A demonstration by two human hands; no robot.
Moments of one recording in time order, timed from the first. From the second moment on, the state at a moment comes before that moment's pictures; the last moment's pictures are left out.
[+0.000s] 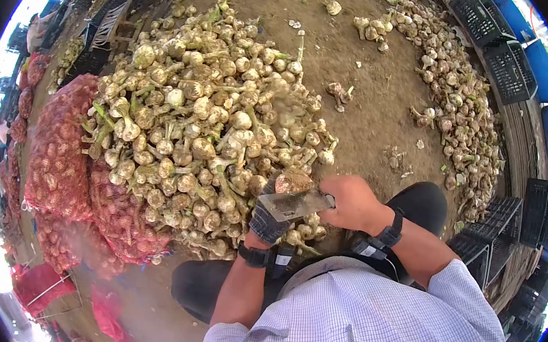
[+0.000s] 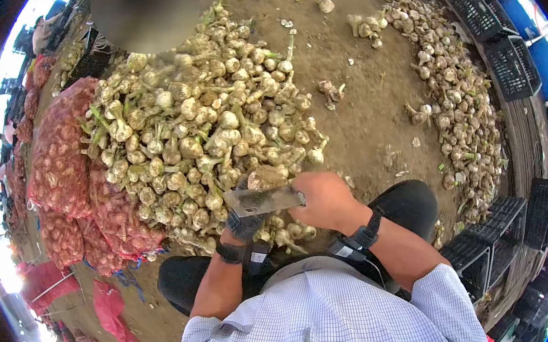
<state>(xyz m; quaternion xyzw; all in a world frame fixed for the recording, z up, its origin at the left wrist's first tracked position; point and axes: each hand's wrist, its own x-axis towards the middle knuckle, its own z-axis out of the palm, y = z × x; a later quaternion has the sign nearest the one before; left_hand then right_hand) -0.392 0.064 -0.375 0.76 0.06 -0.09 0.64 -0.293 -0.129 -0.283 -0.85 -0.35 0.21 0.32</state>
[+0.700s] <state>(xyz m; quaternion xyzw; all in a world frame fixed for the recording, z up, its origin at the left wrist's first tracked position) -0.378 0.077 -0.330 0.83 0.07 -0.07 0.55 -0.290 -0.120 -0.328 -0.86 -0.33 0.24 0.31</state>
